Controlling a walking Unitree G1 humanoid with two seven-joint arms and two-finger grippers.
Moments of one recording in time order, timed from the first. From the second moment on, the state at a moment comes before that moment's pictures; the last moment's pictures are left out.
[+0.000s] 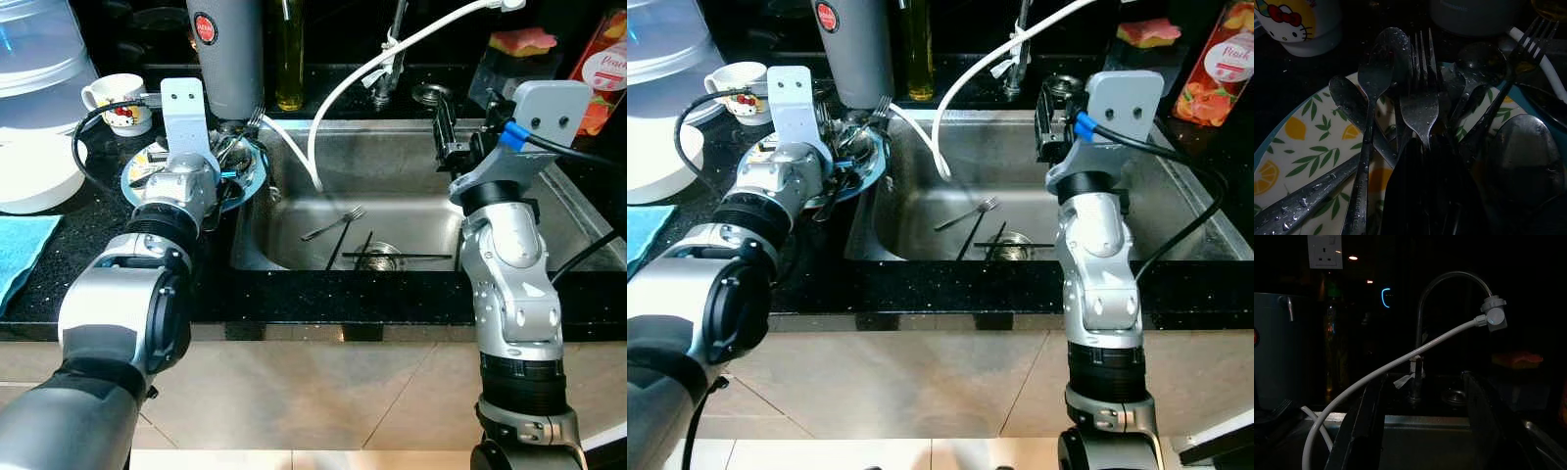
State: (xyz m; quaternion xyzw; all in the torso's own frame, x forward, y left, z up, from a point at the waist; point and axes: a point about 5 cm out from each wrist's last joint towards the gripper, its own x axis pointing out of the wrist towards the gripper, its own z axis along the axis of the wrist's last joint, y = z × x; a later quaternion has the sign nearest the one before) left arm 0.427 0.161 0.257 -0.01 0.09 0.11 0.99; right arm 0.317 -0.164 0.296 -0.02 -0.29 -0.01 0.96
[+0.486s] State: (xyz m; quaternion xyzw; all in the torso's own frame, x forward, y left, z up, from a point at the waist) left arm 0.429 0.159 0.291 0.00 -0.03 0.09 1.00; right arm 0.318 -0.150 0.292 -0.02 -0.28 0.06 0.96
